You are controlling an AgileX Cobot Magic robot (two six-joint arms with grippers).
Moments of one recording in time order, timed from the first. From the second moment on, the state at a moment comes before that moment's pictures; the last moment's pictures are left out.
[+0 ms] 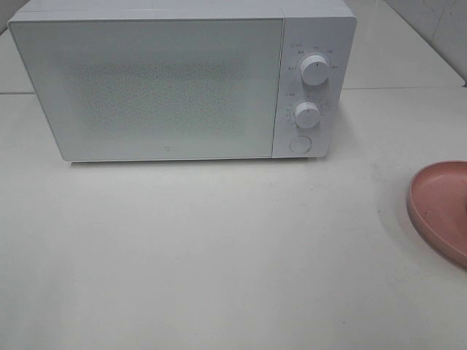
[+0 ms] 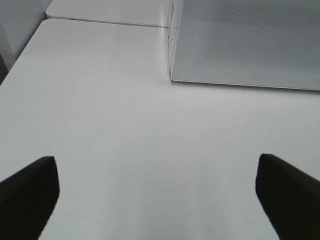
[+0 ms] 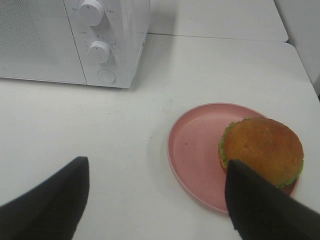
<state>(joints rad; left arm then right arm) 0.04 0.00 -0.52 -0.08 1.07 0.00 0.09 0.19 -0.53 0.00 0.85 0.03</state>
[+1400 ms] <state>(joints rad) 0.04 0.00 -0.52 -0.08 1.07 0.00 0.09 0.82 -0.53 0.00 0.20 0.03</state>
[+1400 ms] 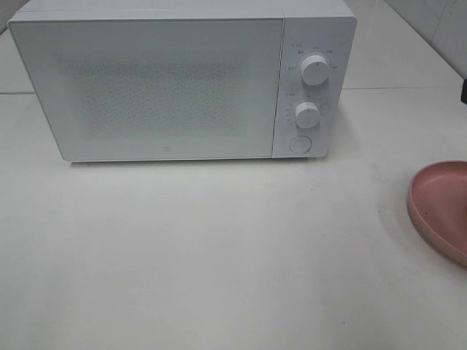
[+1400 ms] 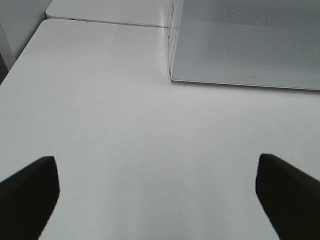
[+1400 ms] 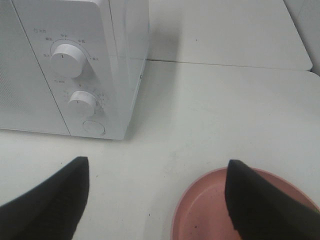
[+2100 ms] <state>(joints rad) 0.04 0.00 -0.52 -0.08 1.07 0.00 0.09 1.19 -0.53 0.00 -0.32 0.05</state>
